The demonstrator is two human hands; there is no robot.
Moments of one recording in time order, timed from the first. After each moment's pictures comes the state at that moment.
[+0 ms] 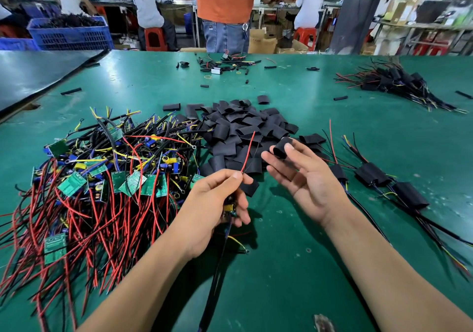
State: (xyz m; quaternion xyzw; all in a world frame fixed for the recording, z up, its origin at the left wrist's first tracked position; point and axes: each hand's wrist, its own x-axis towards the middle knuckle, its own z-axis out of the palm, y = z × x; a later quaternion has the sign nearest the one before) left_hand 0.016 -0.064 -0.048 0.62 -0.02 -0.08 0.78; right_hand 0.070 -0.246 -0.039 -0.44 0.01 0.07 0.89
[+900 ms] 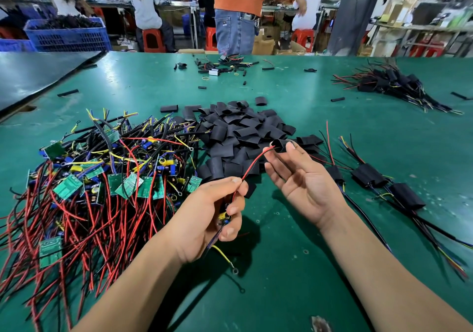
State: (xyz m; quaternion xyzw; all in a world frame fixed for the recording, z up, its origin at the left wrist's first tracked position) left_hand 0.018 -0.060 -0.042 0.52 -0.05 -0.23 0.83; right_hand 0.071 -0.243 -0.038 -0.36 0.04 0.08 0.93
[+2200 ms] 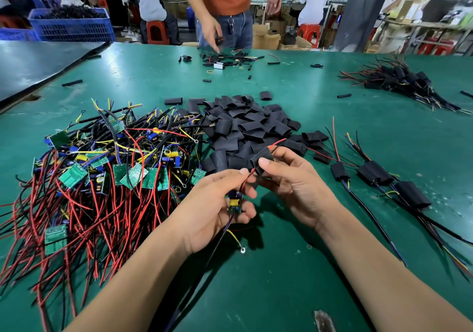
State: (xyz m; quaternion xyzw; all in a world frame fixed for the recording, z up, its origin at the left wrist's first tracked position) left_hand 0.016 -0.065 -0.038 0.56 0.03 -0.16 0.81; right_hand 0.056 -0.230 -0.043 -0.51 -0.08 0.12 0.85
